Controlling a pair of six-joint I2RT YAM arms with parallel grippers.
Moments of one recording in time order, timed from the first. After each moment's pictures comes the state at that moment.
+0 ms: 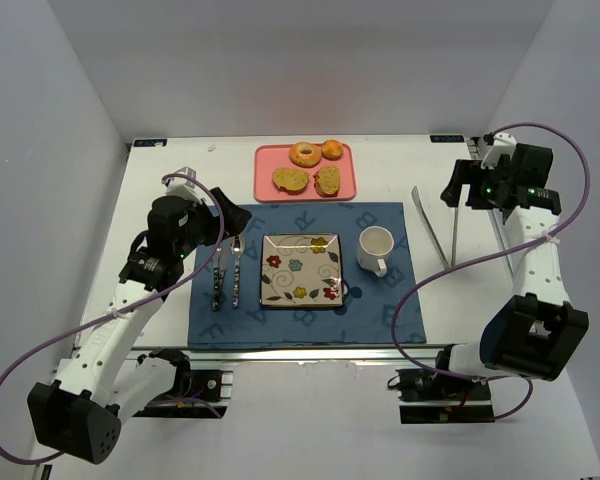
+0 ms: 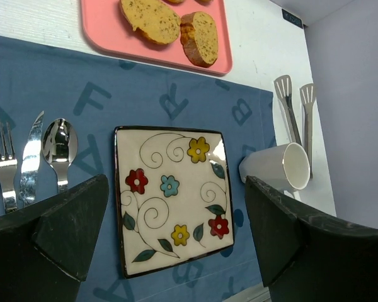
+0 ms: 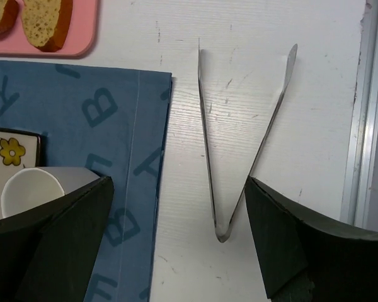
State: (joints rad) left arm -0.30 0.96 0.85 -0.27 0.12 -0.61; right arm -0.24 1.38 1.29 -0.62 -0.41 -0.13
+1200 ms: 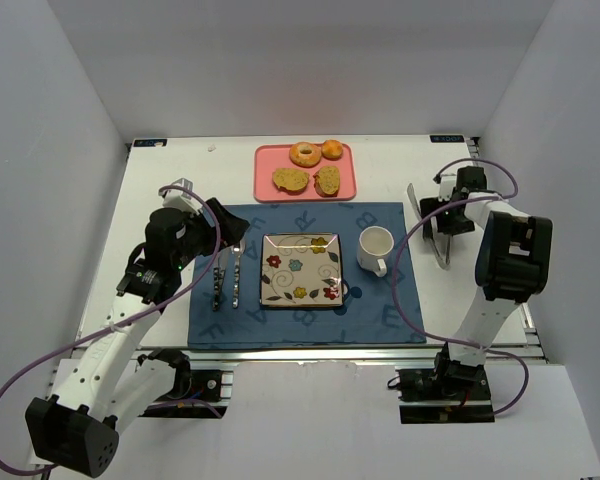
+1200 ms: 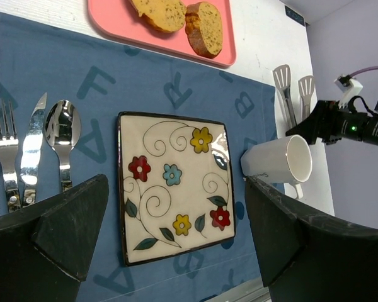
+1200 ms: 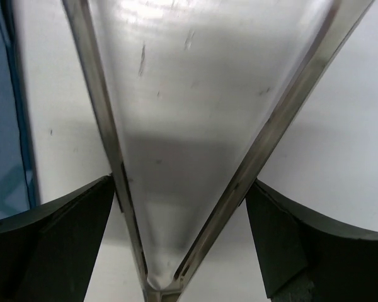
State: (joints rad) left arm -0.30 0.88 0.77 -0.27 0.11 -0.64; right arm -0.13 1.88 1.21 -0.45 -0.14 -0.31
